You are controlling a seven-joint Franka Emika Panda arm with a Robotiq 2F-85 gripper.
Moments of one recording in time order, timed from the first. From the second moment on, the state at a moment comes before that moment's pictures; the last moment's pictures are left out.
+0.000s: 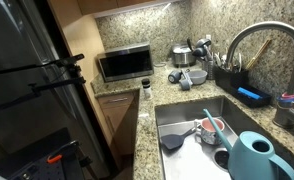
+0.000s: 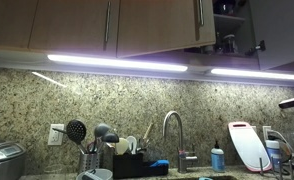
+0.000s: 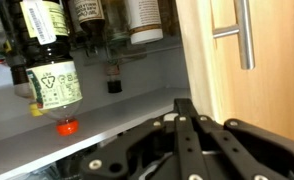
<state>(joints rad) -0.03 -0.70 -0.05 -2.21 0.12 2.93 0.01</state>
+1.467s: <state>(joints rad) 0.04 -0.84 0.01 -2.47 -0.04 2.97 -0.08</state>
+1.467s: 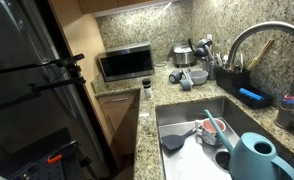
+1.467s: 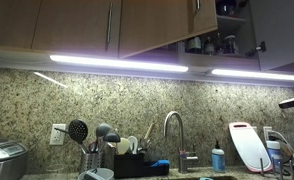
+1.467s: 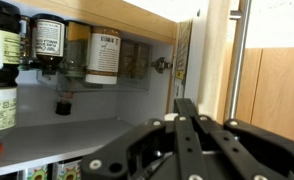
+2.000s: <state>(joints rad) 0.14 -0.88 0.00 -2.53 -0.04 2.95 -0.10</state>
